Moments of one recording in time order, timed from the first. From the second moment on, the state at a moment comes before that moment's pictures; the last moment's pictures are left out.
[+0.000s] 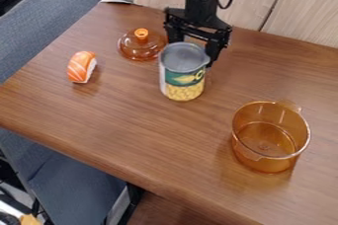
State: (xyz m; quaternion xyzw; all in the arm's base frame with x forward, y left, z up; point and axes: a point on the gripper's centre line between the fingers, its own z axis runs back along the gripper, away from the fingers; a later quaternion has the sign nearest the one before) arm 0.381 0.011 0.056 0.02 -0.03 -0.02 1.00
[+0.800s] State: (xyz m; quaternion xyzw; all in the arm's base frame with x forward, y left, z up) arm 0.330 0.022 0.060 0.06 -0.04 -0.03 1.00
